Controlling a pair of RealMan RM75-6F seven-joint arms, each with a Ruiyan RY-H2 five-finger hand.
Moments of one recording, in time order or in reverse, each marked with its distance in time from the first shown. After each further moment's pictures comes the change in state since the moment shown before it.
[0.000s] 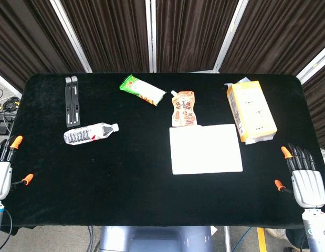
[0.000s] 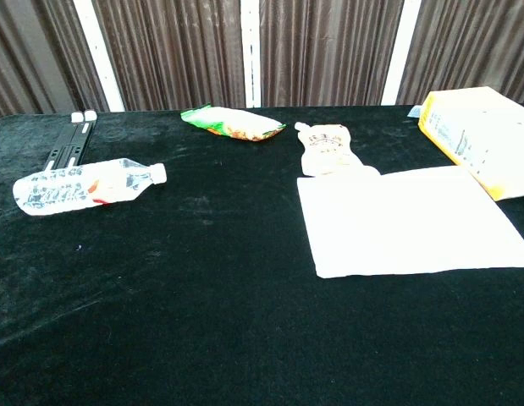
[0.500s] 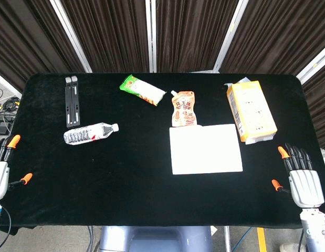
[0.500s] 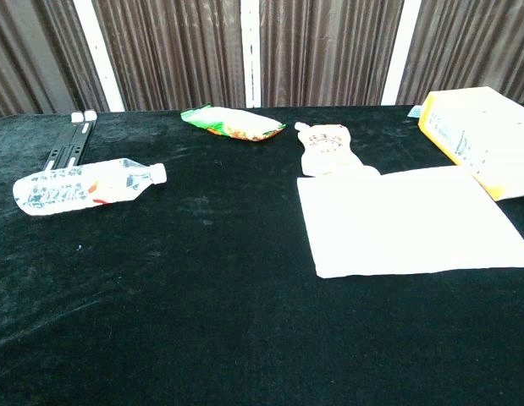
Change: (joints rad) left arm 0.004 0.017 -0.002 0.001 0.007 0.009 -0.057; right arm 0.004 -0.008 -0.005 0.008 -0.038 0.008 0.016
